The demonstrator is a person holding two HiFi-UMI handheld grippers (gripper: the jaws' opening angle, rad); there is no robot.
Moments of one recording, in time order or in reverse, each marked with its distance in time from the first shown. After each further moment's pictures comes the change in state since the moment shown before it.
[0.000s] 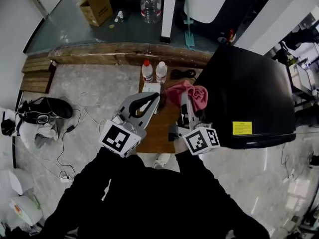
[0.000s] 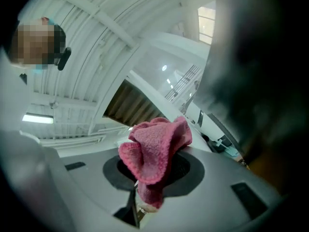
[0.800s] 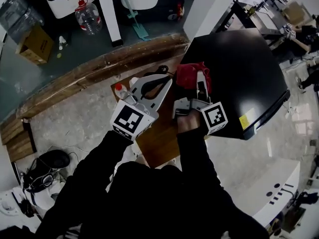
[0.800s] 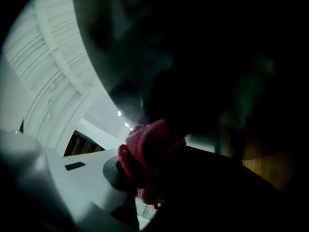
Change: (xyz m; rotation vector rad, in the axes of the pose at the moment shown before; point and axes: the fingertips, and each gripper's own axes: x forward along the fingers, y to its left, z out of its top) left arm 0.166 0.047 -0.015 -0.039 -0.042 -0.526; right arm 0.041 -0.144 0.057 0.399 -0.525 -0.500
